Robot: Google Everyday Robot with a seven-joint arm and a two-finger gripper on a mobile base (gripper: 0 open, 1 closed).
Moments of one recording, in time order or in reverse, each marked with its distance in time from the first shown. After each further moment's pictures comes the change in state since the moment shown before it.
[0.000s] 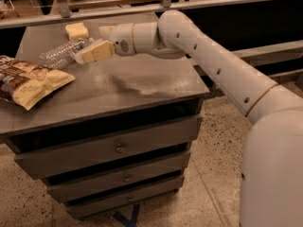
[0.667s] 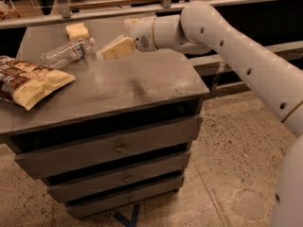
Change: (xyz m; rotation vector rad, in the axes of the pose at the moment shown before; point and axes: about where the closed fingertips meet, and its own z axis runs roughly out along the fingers) arm -0.003 -0.015 -0.065 0.174 0.101 -0.091
